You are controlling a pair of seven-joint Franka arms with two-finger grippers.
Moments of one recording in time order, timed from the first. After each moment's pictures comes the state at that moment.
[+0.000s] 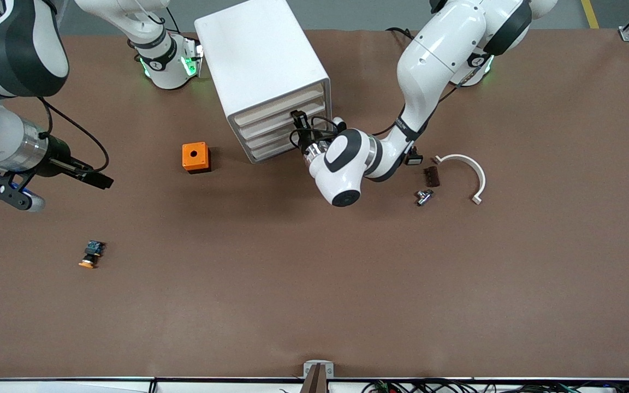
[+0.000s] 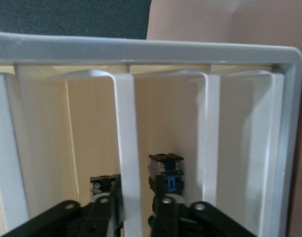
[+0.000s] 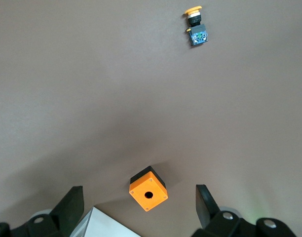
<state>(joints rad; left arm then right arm) -0.60 0.87 -0.23 -1.40 -0.90 1.59 -2.41 0.09 0.11 -0.01 -1.66 0.03 1.63 0.55</state>
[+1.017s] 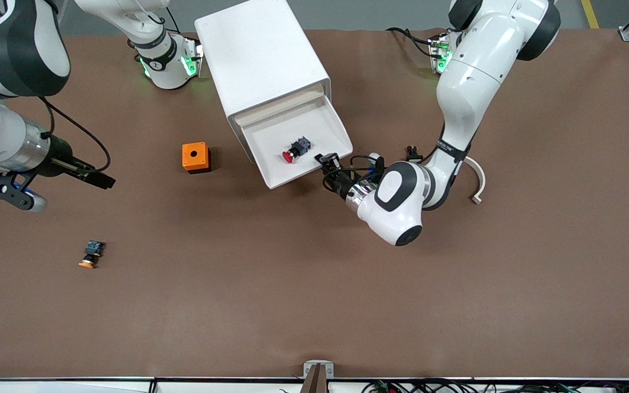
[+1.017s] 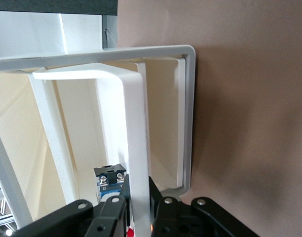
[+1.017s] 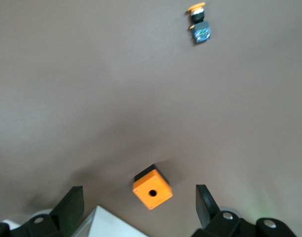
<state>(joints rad) -0.44 0.87 -0.14 -1.33 -0.92 1.59 -2.33 0.12 0.11 -0.01 -1.66 0.06 1.64 0.63</state>
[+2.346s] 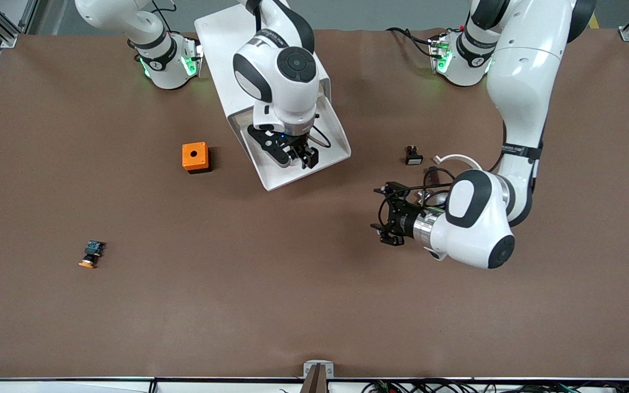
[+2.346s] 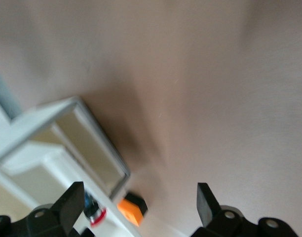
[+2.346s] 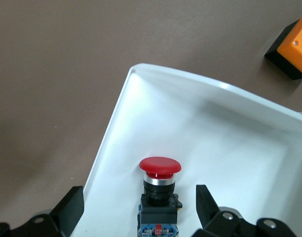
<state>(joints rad) -0.35 0.76 0.03 -1.25 -0.68 1.63 -1.69 0.84 0.40 0.00 -1.67 -0.08 2.00 1.66</state>
